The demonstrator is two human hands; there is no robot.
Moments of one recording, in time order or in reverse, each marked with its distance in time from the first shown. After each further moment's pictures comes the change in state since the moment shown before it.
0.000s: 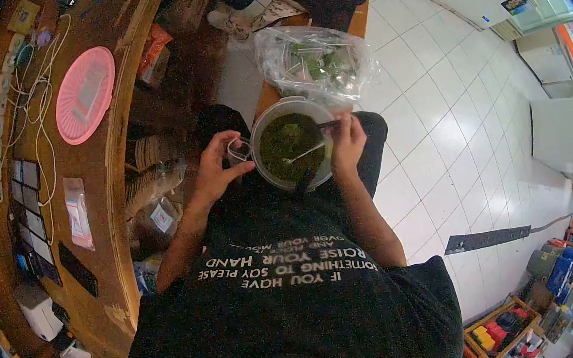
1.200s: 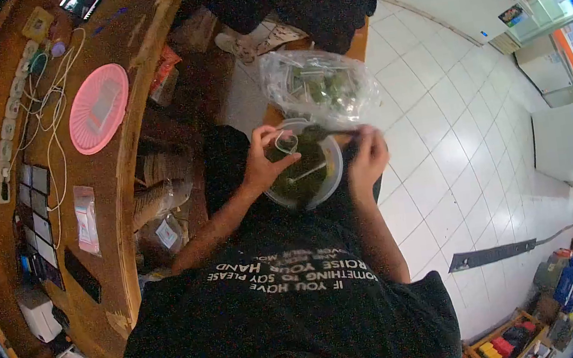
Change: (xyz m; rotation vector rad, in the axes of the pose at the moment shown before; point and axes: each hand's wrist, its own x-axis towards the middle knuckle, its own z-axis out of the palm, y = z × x) left_hand 0.059 -0.030 0.080 0.163 0.107 0.344; right_hand -0.004 -0.083 0.015 -0.310 0.151 -0.250
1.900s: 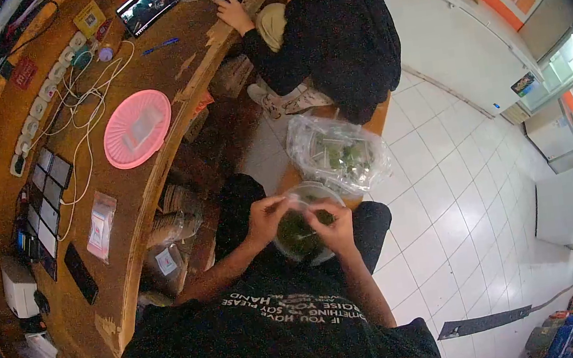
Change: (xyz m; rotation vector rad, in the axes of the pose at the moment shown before) left_hand -0.004 0.052 -0.031 -0.263 0.070 -0.194; right_hand -0.019 -0.027 0.034 -0.211 -0.759 -0.201
